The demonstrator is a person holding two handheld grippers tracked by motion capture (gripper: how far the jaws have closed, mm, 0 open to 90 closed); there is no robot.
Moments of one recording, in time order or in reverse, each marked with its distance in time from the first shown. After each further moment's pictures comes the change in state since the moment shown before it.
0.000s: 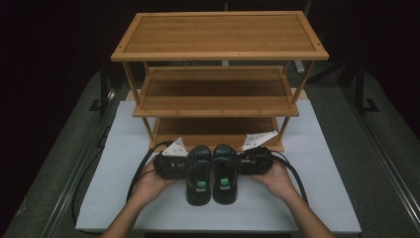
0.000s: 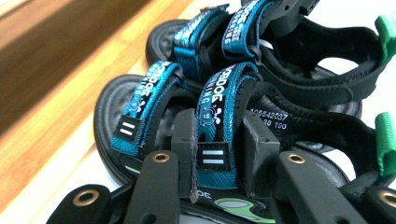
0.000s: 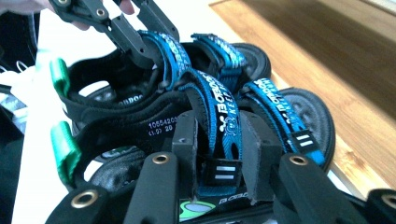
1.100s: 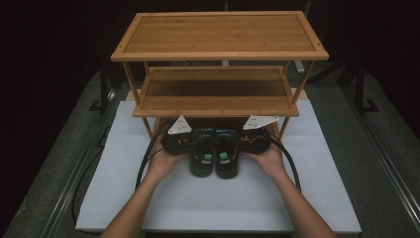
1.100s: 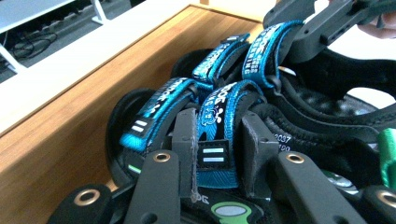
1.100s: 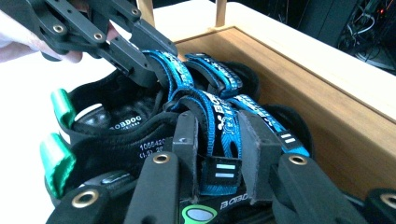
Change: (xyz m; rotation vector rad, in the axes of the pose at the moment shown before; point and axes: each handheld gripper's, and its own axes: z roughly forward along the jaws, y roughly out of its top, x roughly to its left) left arm 0.052 0.024 0.028 -0.141 0.138 -0.020; right arm -0.046 0.019 0.009 -0.142 -0.158 0.001
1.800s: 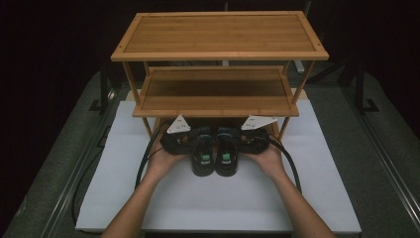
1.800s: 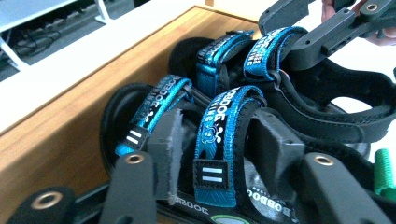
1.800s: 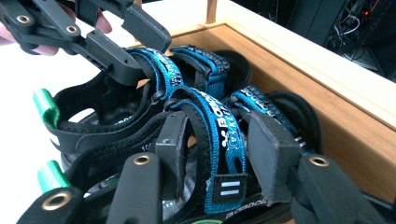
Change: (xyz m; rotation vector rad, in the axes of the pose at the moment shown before) left arm 0.002 0.000 -0.002 0.000 0.007 -0.023; right arm 0.001 -0.001 0.005 0.012 -0.043 -0.020
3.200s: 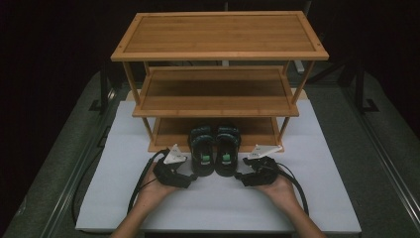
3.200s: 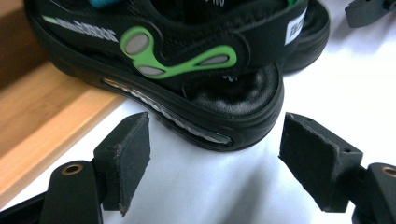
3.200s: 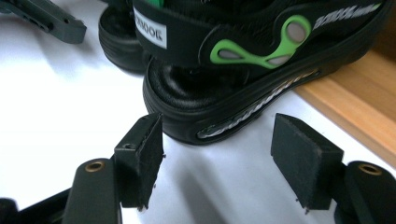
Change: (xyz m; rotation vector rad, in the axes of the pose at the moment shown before) left arm -0.048 -0.062 -0.016 0.166 0.018 -0.038; right arm 0.047 -0.059 -0.025 0.200 -0.038 0.106
